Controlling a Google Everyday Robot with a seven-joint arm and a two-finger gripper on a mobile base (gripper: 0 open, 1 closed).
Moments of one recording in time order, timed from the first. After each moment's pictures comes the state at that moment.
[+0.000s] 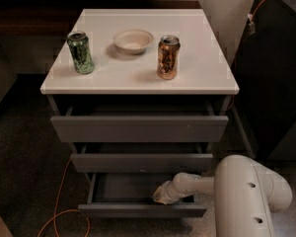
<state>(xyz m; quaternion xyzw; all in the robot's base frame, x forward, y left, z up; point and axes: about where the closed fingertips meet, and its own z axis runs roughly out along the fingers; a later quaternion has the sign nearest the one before) 0.567 -0.071 0.170 -0.66 0.71 0.13 0.22</state>
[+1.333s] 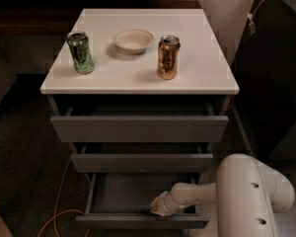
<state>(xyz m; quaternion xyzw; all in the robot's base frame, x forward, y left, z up) 0.516 -0.050 0.167 -0.65 0.71 0.16 0.21</state>
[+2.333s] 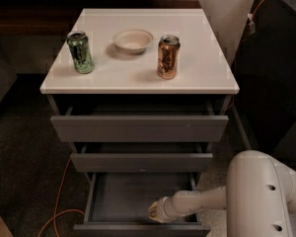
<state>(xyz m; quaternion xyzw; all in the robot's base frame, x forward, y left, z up) 0.483 -0.038 0.201 -0.65 0.70 0.15 0.24</state>
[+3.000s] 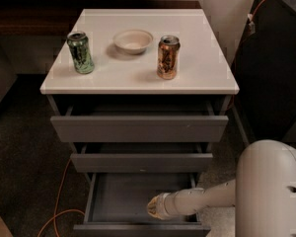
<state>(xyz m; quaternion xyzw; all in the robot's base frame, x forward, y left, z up) 0.481 -0.033 0.274 -0.68 0.67 0.12 0.28</state>
